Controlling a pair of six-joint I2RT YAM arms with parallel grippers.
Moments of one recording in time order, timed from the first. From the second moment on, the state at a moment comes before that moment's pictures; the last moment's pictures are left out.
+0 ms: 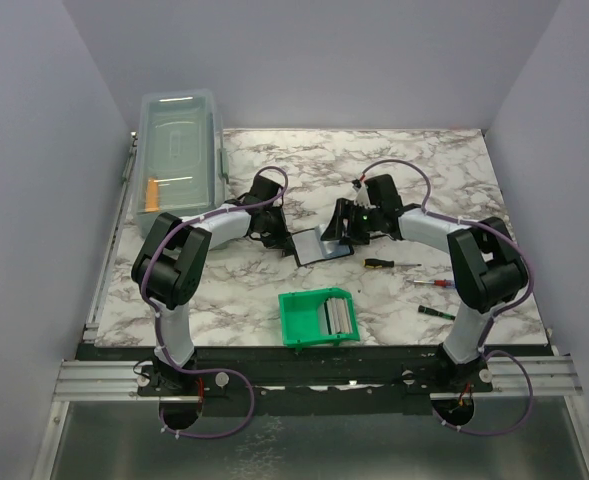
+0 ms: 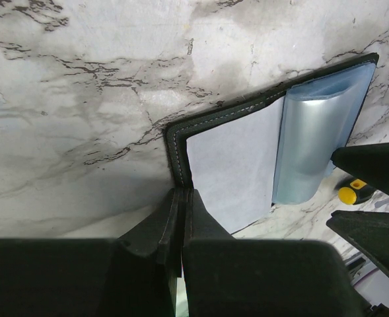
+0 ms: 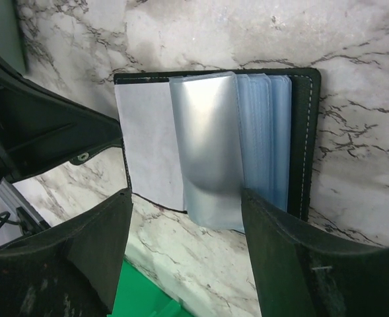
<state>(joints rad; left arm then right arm) -0.47 1.90 1.18 -0.29 0.27 -0.73 0.40 1.82 1.06 -0.11 -0.44 0.51</state>
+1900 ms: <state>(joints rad) -0.47 1.89 1.21 -0.34 0.30 -0.71 0.40 1.85 1.16 -0.23 -0.44 0.47</state>
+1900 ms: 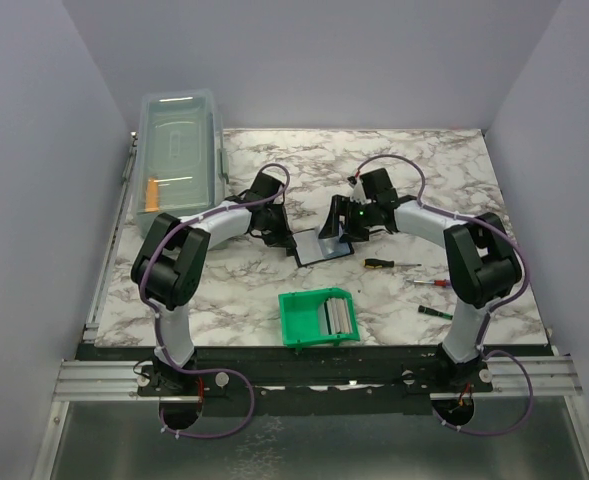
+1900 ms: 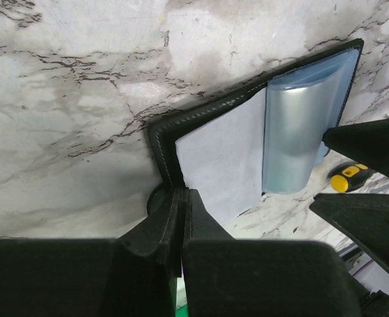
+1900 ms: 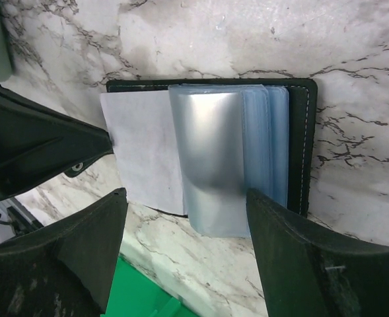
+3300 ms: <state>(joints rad) -0.47 1.84 1.18 -0.36 0.27 -0.70 0.45 1.99 1.06 0.29 -0.89 0.82</state>
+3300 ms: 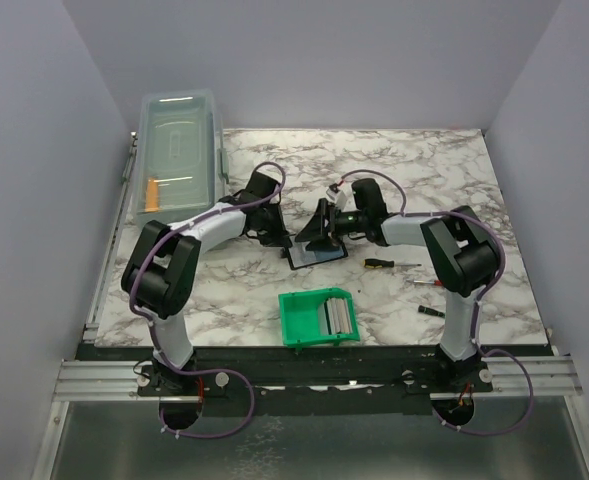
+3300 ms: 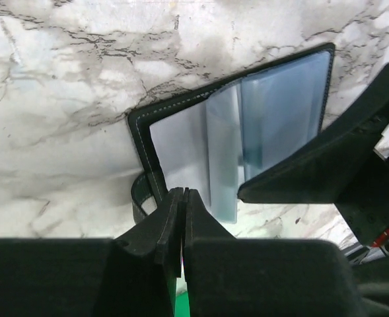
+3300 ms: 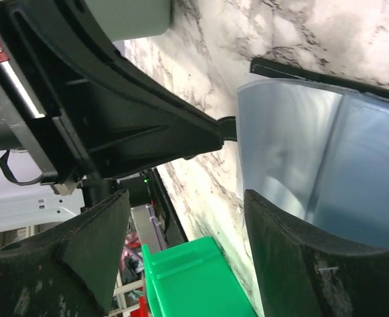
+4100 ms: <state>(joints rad) -0.44 1.91 1.52 -0.45 0.36 -0.68 0.46 2.02 1.10 0.29 -0.99 0.83</state>
